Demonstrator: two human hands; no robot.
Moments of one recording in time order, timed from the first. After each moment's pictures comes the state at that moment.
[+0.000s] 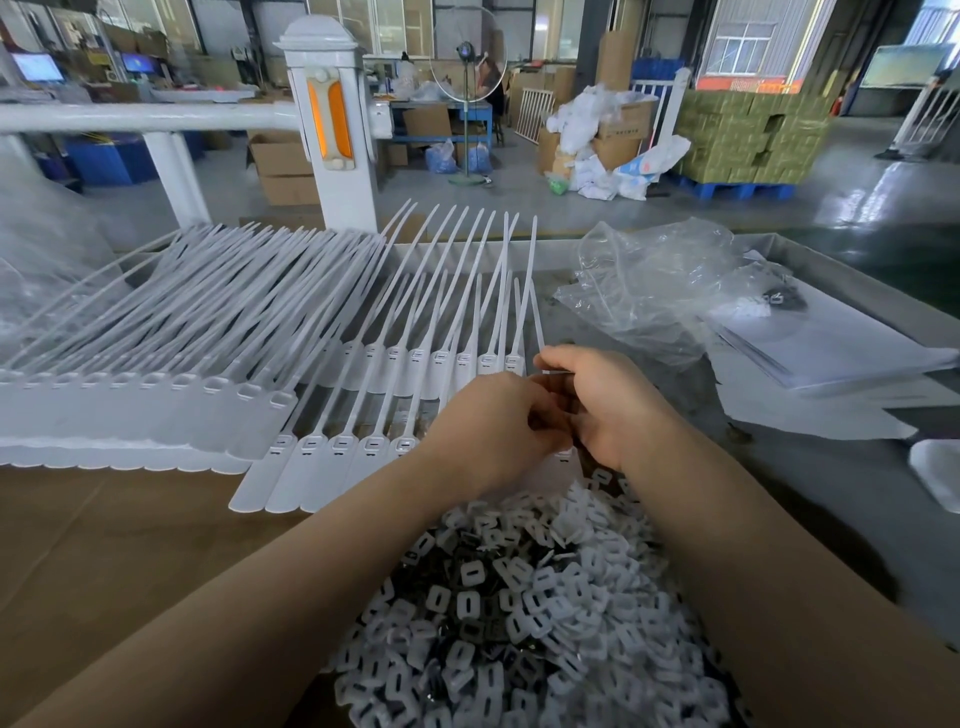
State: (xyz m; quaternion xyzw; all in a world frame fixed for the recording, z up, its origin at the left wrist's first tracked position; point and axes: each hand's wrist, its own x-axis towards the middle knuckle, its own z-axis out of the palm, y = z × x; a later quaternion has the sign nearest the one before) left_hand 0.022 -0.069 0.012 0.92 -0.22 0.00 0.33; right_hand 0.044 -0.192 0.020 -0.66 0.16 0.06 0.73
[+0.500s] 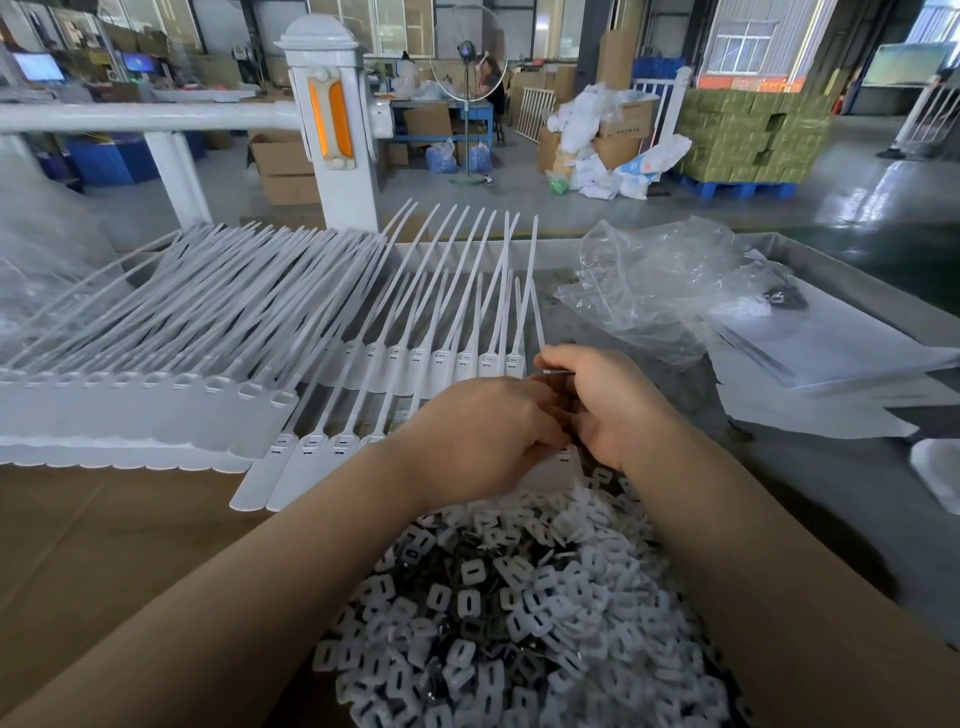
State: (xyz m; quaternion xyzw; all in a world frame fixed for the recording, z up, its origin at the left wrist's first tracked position) left_hand 0.019 -0.051 0.023 0.89 -0.43 0.07 0.10; right_hand 0.043 -0.191 0.020 -0.65 0.16 0.06 0.74
